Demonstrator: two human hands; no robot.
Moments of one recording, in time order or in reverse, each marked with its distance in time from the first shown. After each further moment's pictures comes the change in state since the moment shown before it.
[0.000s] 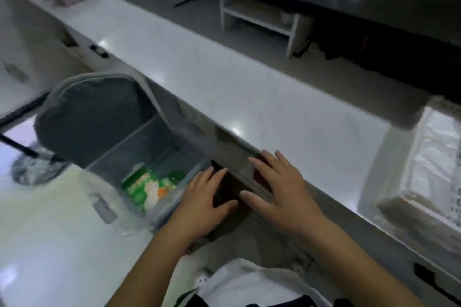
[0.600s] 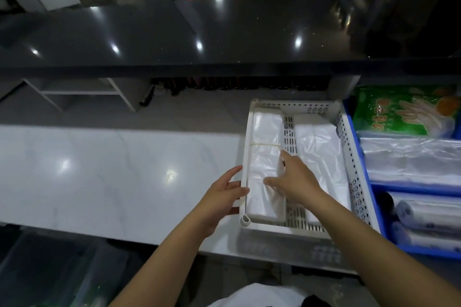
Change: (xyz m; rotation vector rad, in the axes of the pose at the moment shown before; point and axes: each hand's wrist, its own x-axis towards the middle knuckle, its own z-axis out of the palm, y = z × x) left_hand 0.149 0.334 0.151 -0.574 -0.602 -0.060; right_hand -0.070 0.306 -0.171 0.255 0.341 0.817
